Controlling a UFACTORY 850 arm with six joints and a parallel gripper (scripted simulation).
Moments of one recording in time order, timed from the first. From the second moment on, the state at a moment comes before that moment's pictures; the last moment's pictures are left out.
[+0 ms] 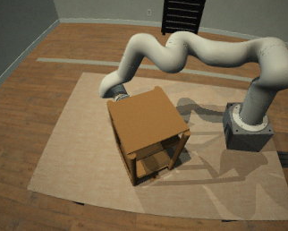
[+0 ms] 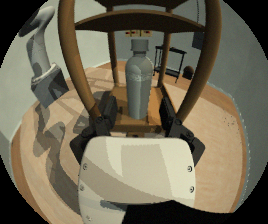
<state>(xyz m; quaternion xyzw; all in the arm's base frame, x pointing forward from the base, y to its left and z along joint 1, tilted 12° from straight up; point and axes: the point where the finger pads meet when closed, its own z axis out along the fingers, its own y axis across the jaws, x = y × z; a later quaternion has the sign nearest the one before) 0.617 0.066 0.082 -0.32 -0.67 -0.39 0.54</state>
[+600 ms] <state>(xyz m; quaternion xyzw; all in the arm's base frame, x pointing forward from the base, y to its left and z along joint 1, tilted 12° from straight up) 0.637 0.031 0.086 -0.32 -0.67 -0.39 0.54</state>
